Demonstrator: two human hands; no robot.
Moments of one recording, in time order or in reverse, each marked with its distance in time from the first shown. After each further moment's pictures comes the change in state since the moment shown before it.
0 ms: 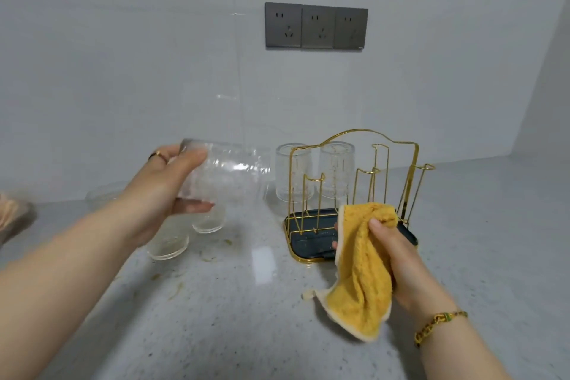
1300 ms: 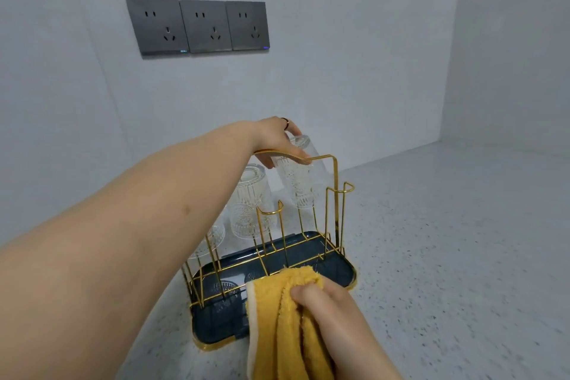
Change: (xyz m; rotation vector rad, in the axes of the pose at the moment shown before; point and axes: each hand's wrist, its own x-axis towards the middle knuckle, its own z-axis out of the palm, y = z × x) left_hand 0.139 0.033 0.291 0.948 -0.757 0.231; right_hand 0.025 -0.008 -0.035 -0.260 0.223 0.145
